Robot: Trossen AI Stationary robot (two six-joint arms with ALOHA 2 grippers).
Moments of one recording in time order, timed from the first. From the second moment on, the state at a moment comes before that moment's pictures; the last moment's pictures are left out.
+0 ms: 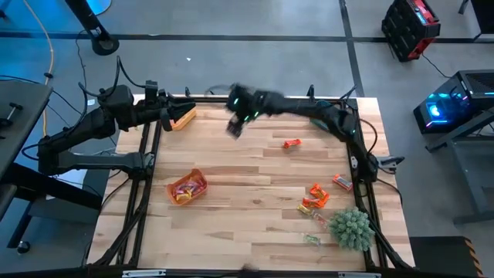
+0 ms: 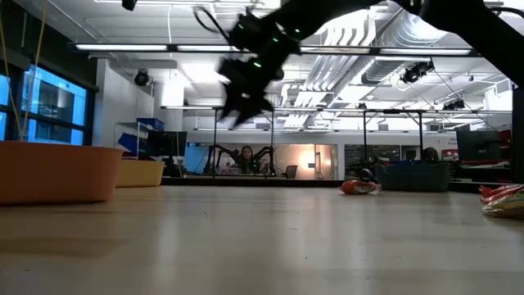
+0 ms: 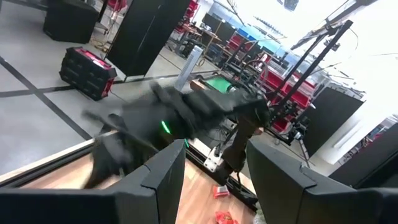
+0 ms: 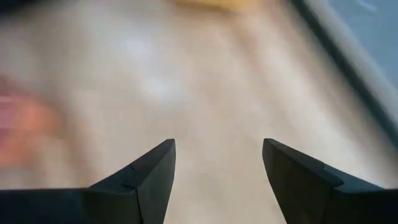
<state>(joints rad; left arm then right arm) 0.33 0.77 1.04 -0.32 -0.04 -0.53 -0.37 2.18 2.01 -0.76 -0.02 0.08</state>
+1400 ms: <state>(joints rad) 0.33 0.78 1.04 -0.28 -0.20 -0.52 -0.83 2.11 1.49 -0.93 -0.01 -0.09</state>
